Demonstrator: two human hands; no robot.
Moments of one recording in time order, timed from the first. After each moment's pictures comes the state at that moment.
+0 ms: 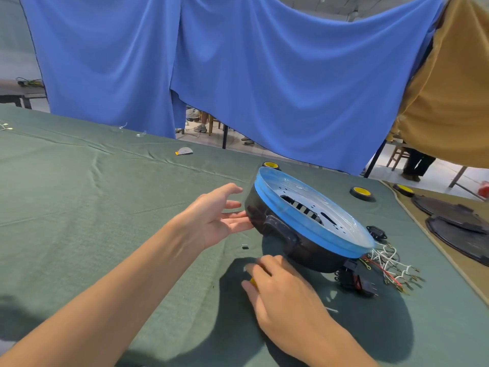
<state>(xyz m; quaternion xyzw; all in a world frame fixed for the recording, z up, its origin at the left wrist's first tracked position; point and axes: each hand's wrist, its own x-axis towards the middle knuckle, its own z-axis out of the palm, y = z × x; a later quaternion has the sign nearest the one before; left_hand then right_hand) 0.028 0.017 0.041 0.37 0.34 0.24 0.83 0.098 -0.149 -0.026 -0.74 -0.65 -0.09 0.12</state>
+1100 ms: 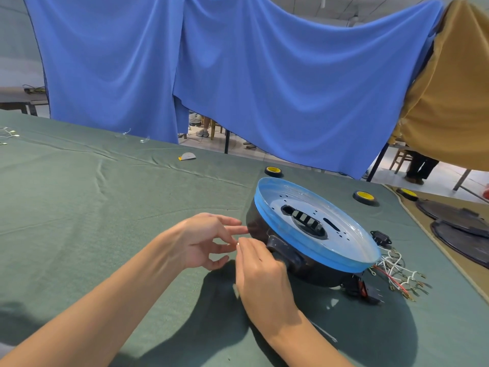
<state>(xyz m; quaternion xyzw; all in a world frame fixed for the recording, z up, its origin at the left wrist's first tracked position) -0.001 0.030 0.019 0.53 0.35 0.10 0.76 0.079 -0.102 -0.030 -0.71 -0.60 -0.26 0.26</state>
